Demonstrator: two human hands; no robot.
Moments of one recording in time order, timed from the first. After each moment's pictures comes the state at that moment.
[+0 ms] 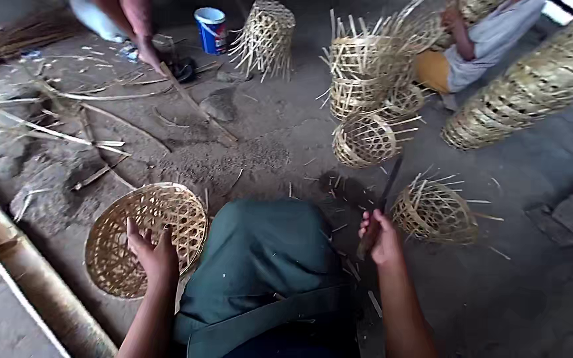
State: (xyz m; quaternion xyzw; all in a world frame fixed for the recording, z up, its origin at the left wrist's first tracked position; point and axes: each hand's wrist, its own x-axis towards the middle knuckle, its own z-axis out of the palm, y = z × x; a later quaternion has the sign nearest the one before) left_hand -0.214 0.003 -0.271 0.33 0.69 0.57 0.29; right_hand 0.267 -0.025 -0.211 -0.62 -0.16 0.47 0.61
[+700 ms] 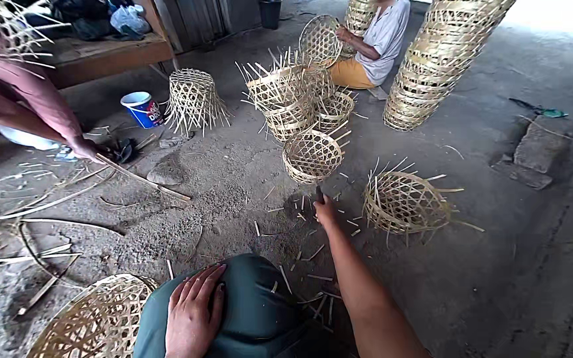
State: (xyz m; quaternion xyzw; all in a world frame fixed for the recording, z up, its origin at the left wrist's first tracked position) left_hand -0.040 0.016 -0.227 0.83 0.50 0.25 0.05; right_hand 0.377 0.127 -0.290 -0.84 -0.28 0.33 0.33
